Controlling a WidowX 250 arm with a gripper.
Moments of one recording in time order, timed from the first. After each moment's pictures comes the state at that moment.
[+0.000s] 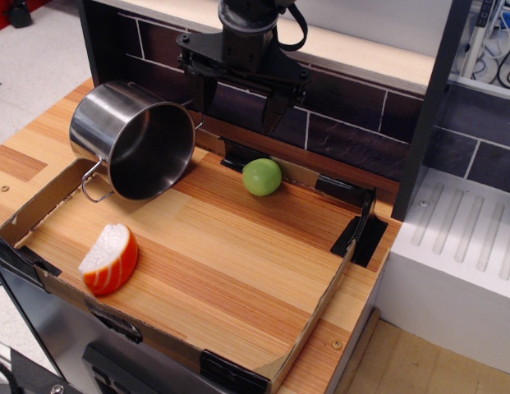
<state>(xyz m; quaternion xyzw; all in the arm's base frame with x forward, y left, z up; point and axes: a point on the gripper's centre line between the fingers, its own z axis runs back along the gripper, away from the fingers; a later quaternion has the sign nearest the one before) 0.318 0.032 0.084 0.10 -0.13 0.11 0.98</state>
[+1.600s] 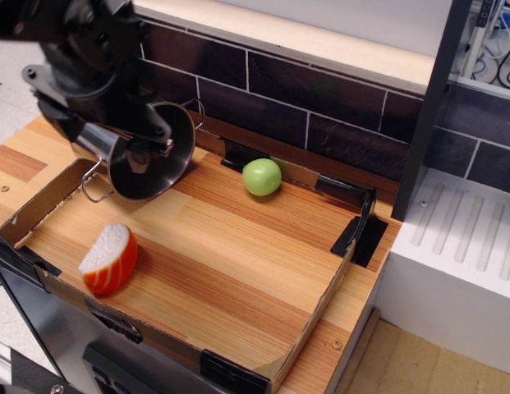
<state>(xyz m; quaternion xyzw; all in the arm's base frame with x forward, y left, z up) 0.227 0.088 0.097 0.16 -0.22 0.07 0.96</state>
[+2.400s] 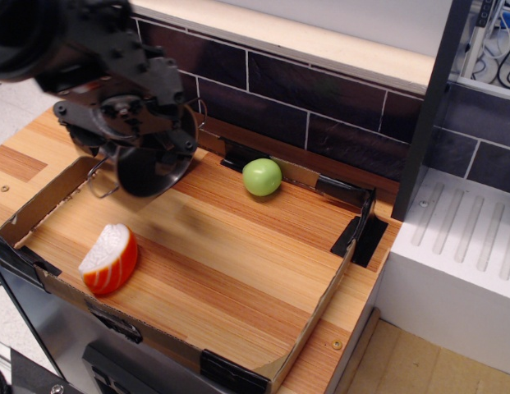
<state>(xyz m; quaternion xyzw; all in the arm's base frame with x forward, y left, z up) 0.254 0.093 0.064 0.20 -0.27 0.16 0.93</state>
